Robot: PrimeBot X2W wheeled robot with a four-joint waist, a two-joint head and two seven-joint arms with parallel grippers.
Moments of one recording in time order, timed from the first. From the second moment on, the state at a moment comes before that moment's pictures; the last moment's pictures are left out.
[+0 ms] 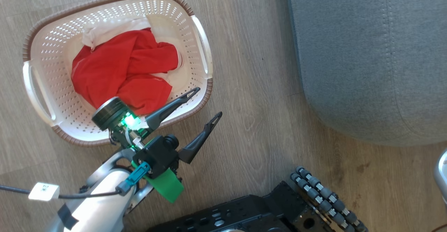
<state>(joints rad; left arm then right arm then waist) -0.37 0.37 -0.61 -0.02 -0.06 -0.13 -0.26 -1.09 -0.17 -0.80 0.64 -0.28 0.13 -0.26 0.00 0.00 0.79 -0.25</state>
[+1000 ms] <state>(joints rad) -0.39 0.23 -0.67 0.05 -0.08 -0.13 -0.26 -1.11 -0.32 -0.70 1.26 -0.35 0.13 -0.20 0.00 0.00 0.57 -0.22</state>
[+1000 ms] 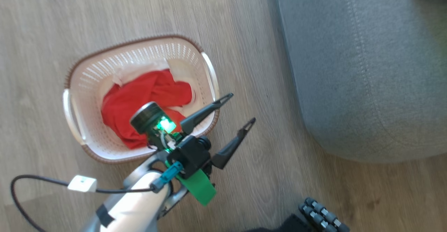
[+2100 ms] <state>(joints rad) -0.08 0.06 -0.35 0.10 -0.10 -0.09 -0.26 -0.45 -0.35 -0.01 0.36 0.38 0.13 -0.25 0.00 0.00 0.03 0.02</state>
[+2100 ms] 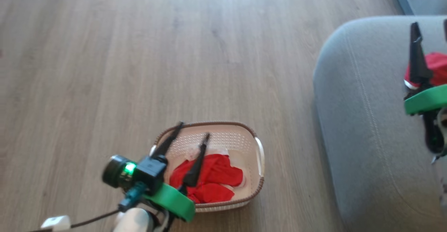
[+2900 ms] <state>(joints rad) -0.02 0.05 -0.22 0.08 -0.17 0.07 -0.26 -0.07 -0.14 0.11 0.07 0.26 0.13 -0.26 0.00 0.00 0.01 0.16</state>
